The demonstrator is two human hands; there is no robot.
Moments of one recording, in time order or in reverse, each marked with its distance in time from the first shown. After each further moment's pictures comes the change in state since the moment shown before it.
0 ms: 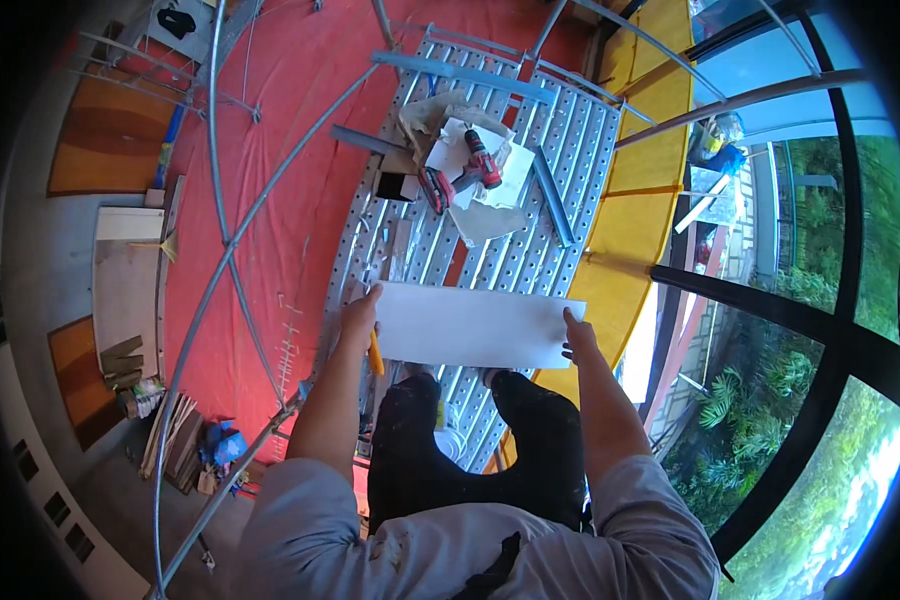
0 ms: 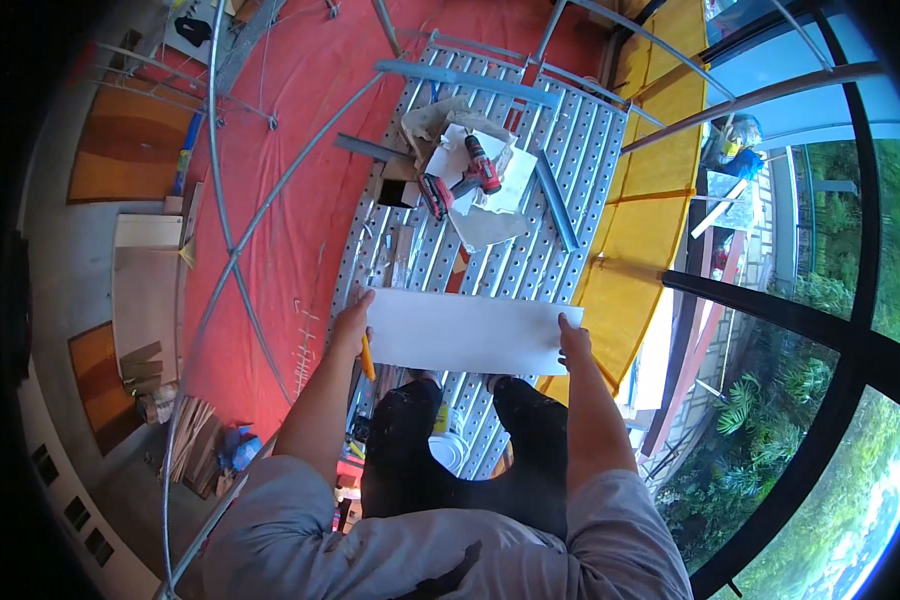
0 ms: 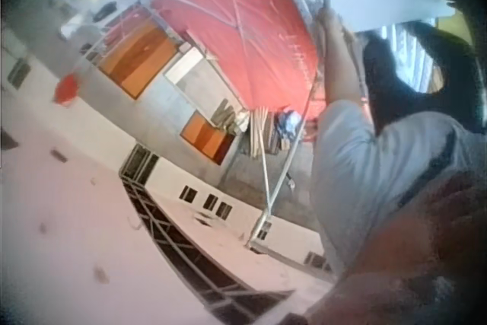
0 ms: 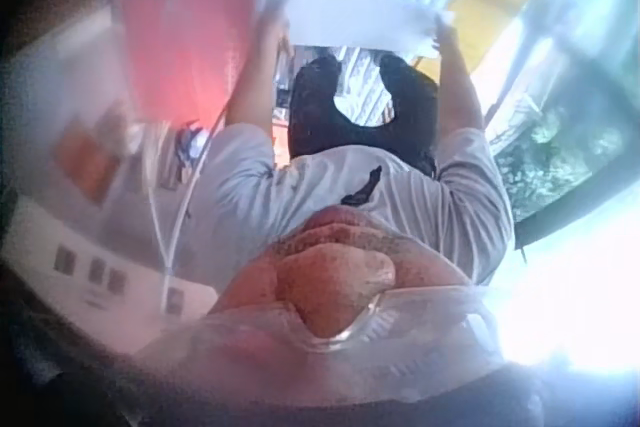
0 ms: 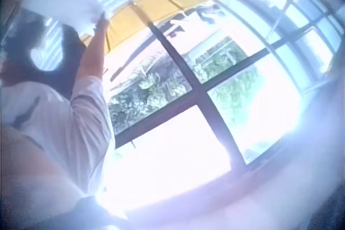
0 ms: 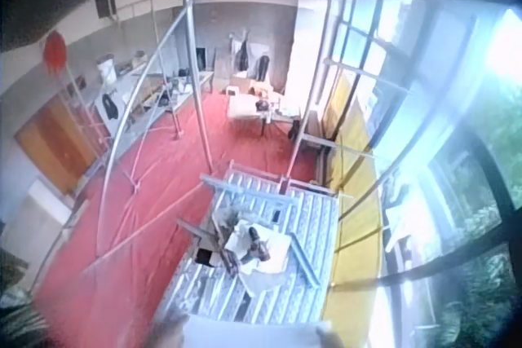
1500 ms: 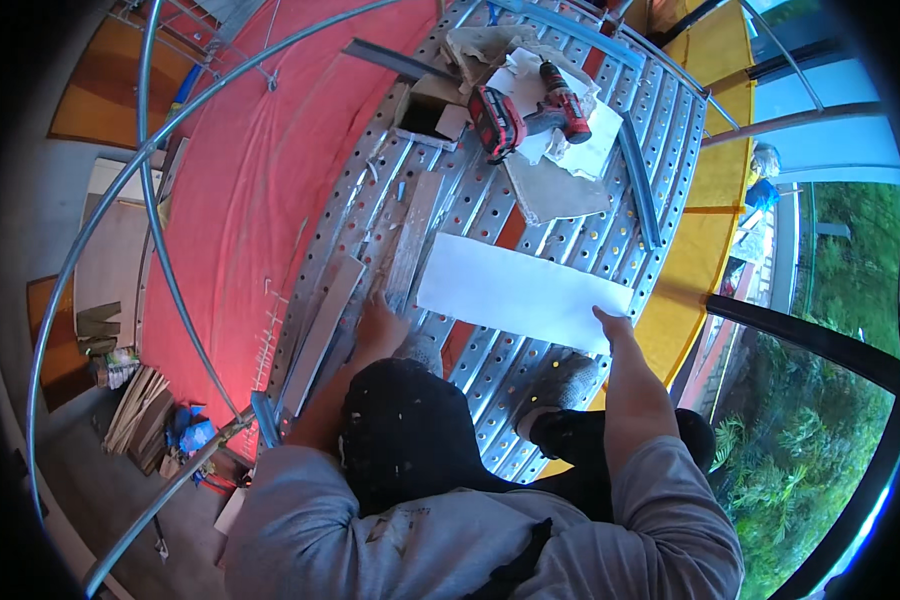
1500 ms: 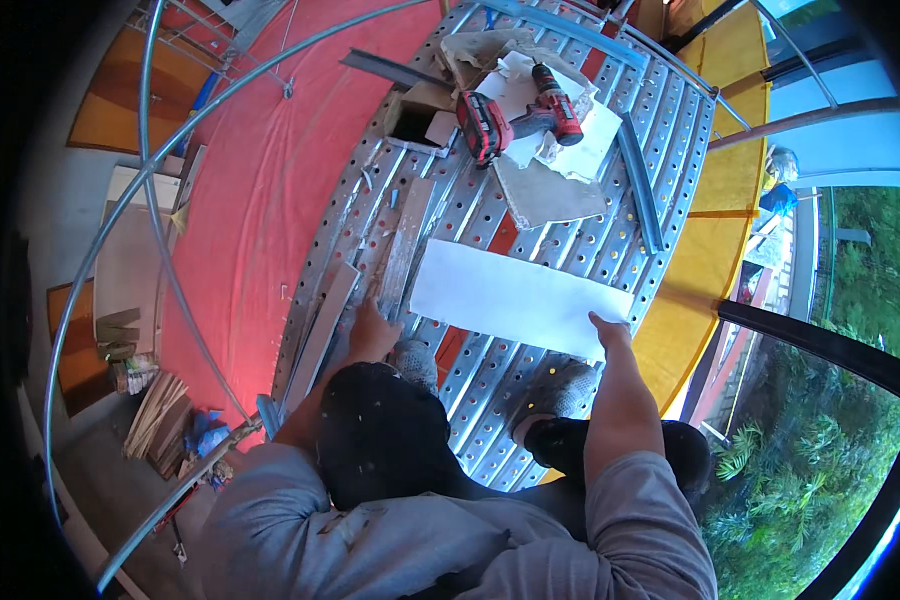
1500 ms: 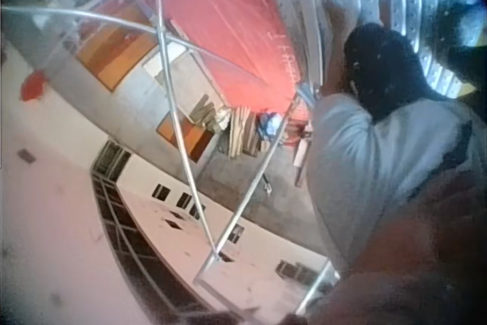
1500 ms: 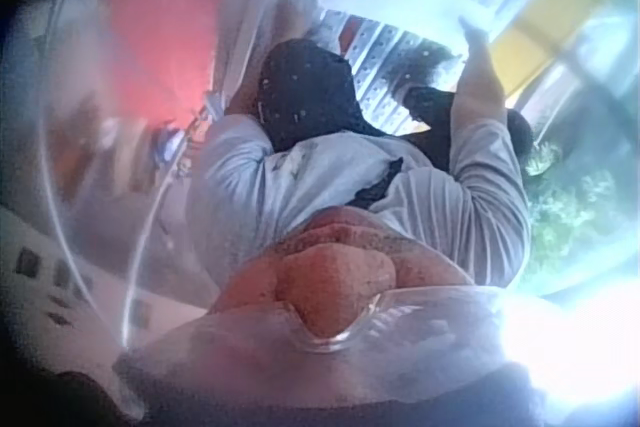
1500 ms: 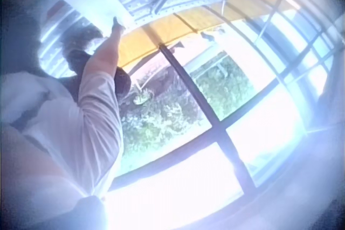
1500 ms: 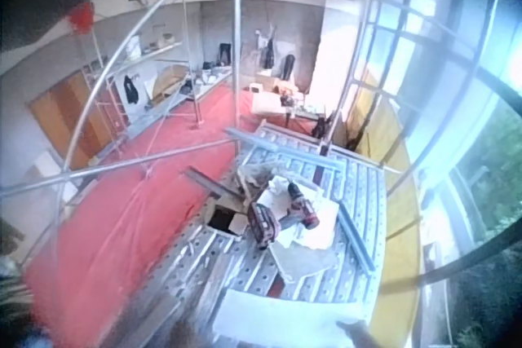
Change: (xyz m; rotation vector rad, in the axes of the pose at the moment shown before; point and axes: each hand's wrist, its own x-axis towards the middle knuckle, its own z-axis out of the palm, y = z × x) left_hand 0.260 -0.278 0.064 0.849 0.258 0.520; right_hand 0.377 0.110 0.132 -0.403 0.281 -0.381
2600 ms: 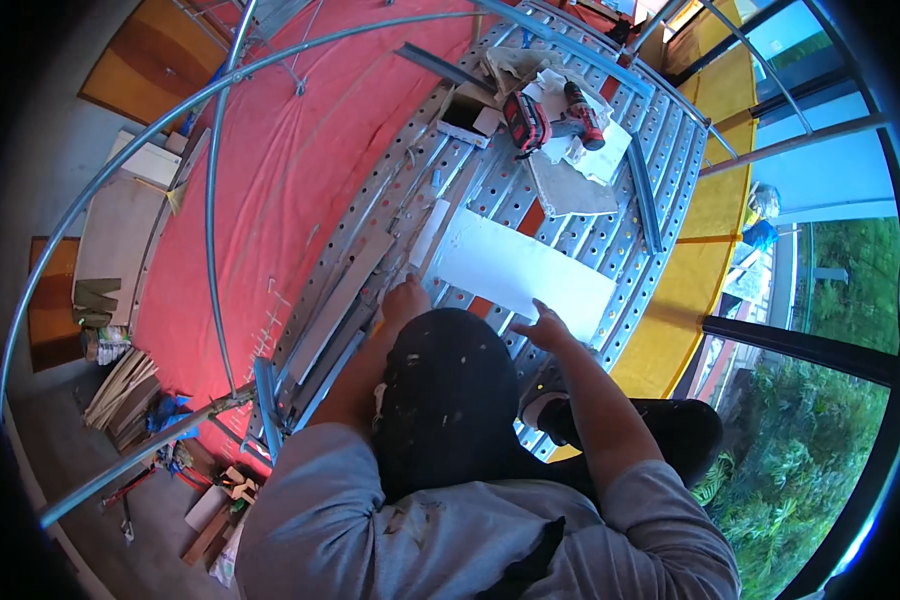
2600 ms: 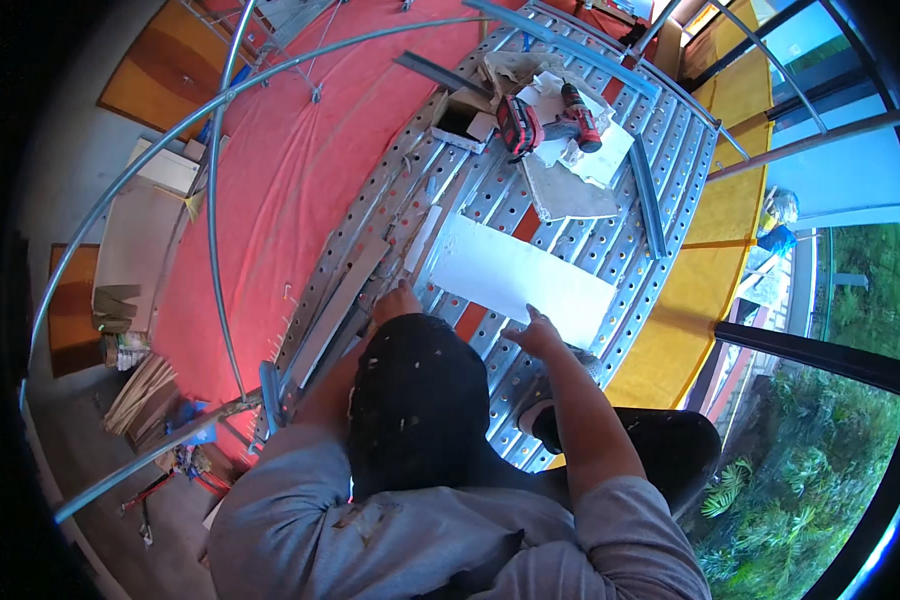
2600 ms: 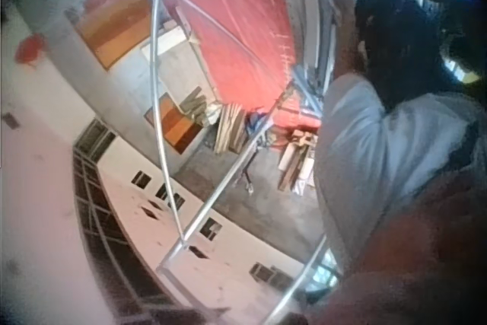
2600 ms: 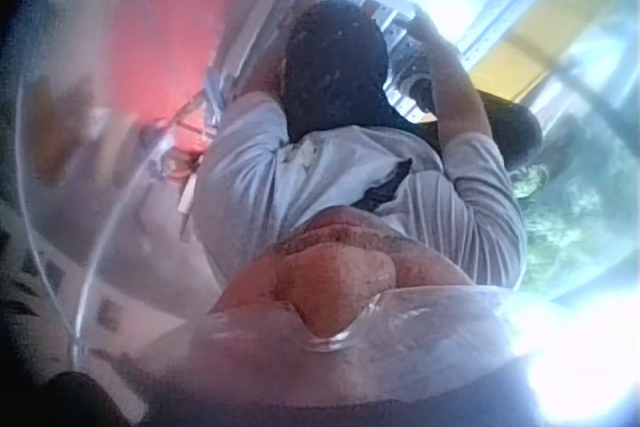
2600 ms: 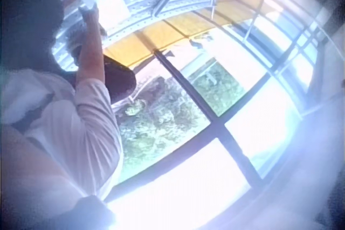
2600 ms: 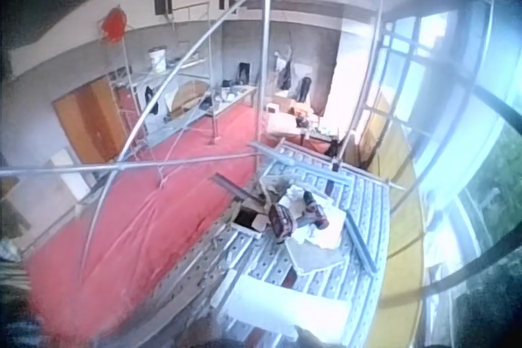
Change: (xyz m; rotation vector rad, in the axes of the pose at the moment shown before) left_hand -0.037 0.009 -0.015 0.101 -0.089 -0.023; right_hand -0.206 -0.106 0.063 -0.456 -0.368 -0.642
